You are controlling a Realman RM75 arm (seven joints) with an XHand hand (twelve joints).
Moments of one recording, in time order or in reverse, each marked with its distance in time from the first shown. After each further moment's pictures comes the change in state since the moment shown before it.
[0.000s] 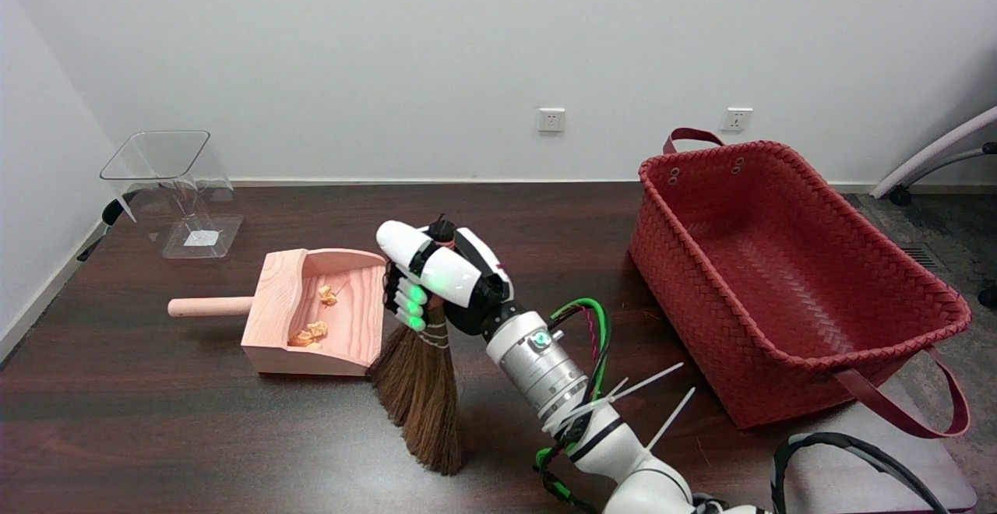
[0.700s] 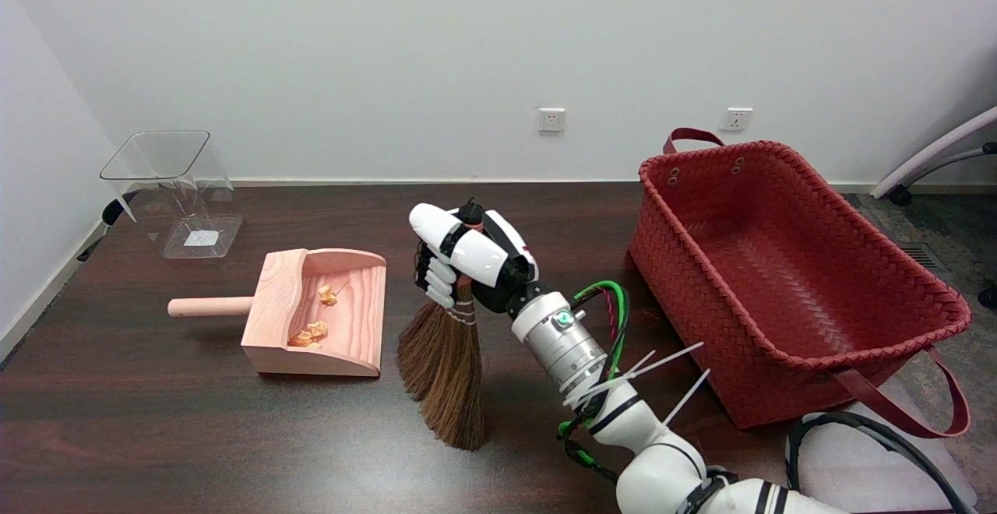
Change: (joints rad) arm 0.042 0.050 0.040 -0.081 -0.068 0.043 0.102
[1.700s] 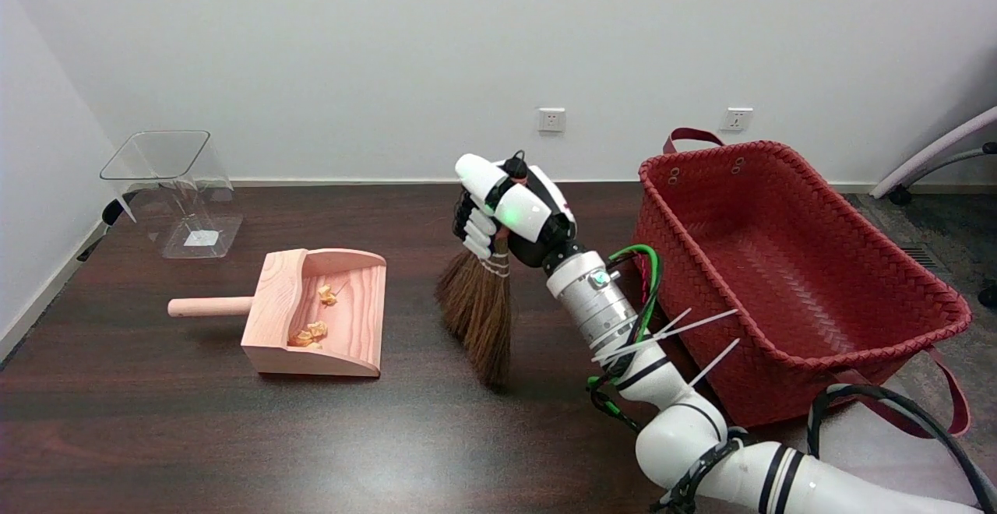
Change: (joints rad) arm 0.046 0.061 0.084 -0.039 -0.083 0.056 0.137
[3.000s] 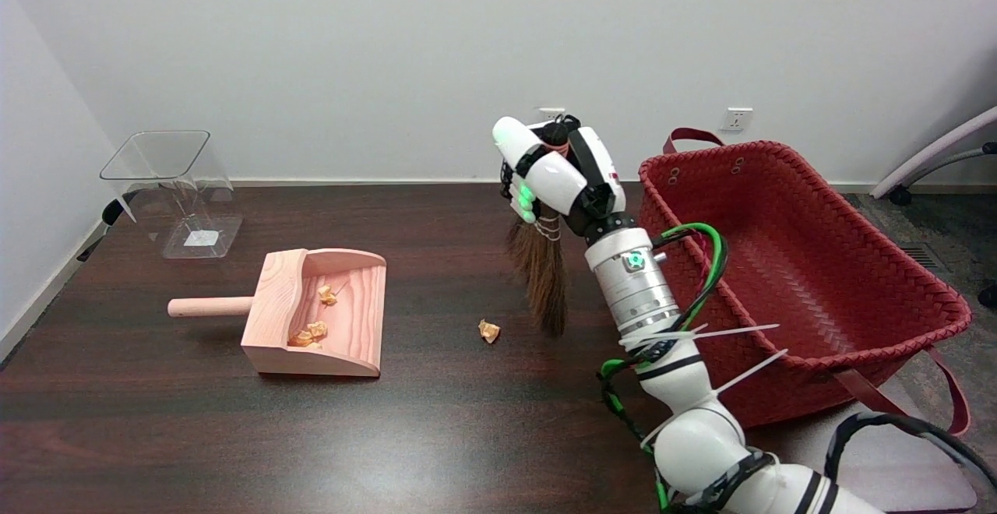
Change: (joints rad) arm -0.134 -0.043 0.157 0.257 0.149 -0.012 -0.545
